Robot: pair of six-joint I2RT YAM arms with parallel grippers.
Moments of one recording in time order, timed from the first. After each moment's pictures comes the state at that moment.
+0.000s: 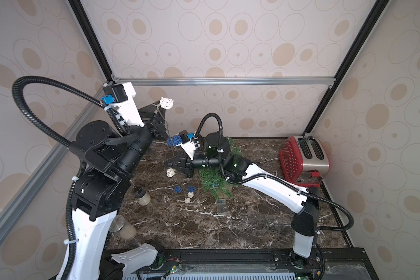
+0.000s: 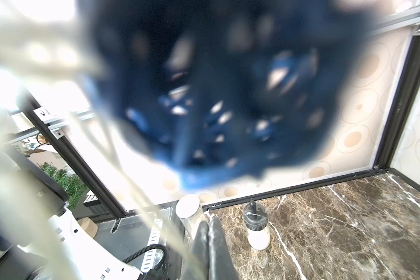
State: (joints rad) left arm -0.47 1.12 1.91 -0.55 -0.13 -0.26; right arm 1.00 1.87 1.89 -0.08 -0.58 0.20
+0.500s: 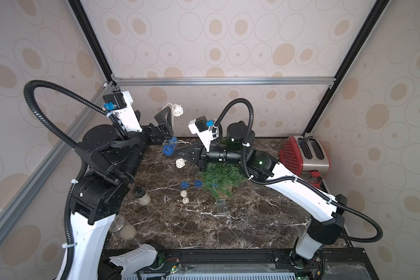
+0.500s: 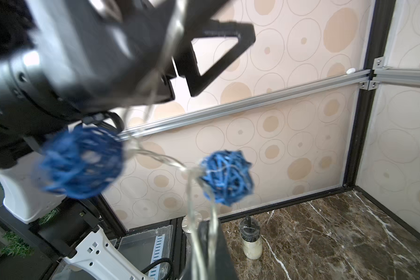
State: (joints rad) left arm -0.47 1.09 1.86 -0.66 -0.34 -0.21; right arm 1.00 1.69 1.95 -0.25 -0.48 0.20
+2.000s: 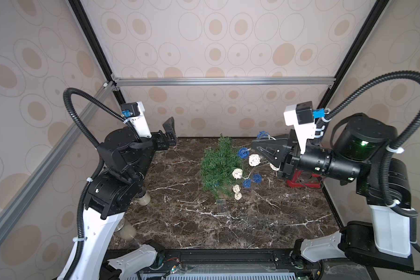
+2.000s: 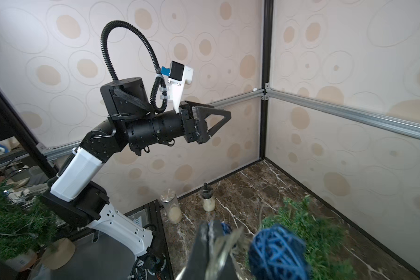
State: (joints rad) left arm -0.47 1.07 1.71 -0.63 -0.39 -0.17; right arm 1.03 1.34 2.32 -1.03 -0.06 0.10
